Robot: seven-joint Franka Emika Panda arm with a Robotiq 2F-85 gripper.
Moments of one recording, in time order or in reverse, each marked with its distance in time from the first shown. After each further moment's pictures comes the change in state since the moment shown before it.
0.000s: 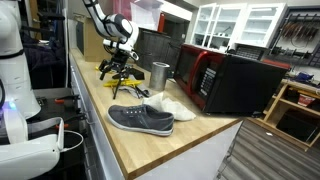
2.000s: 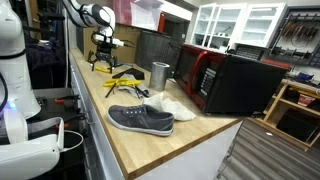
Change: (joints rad) arm 0.178 -0.219 0.112 -0.189 0.089 0.236 -0.429
